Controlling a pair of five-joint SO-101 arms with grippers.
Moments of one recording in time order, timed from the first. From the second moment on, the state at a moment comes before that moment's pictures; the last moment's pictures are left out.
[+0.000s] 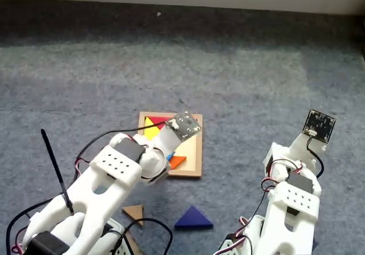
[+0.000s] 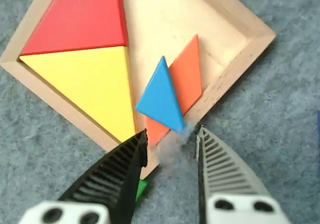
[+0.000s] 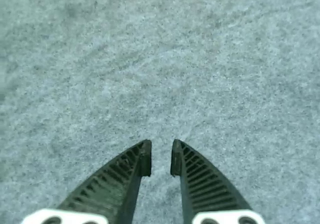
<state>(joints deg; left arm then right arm) 23.3 -30.3 57.1 56.8 -16.1 17.4 -50.9 76.0 32.8 1.0</state>
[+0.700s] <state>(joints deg) 13.8 -30.3 60.1 40.8 -16.1 17.4 -50.9 76.0 32.8 1.0</state>
